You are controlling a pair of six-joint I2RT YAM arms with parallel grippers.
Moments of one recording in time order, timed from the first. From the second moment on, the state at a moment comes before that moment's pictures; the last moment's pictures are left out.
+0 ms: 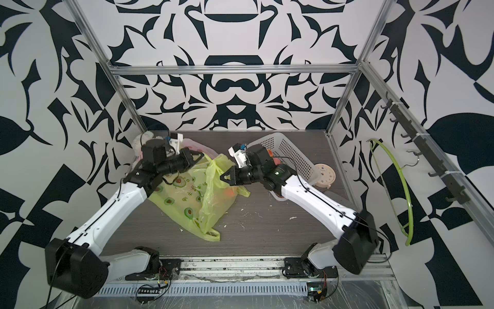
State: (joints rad) left arm -0.28 1.30 1.18 -0.30 0.46 -0.76; right arm 0.69 1.31 1.17 -0.43 -0.52 0.64
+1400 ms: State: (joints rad) left arm -0.09 1.91 1.76 -0.71 0.07 -0.56; right arm 0.32 1.80 1.74 -0.86 -0.45 0.36
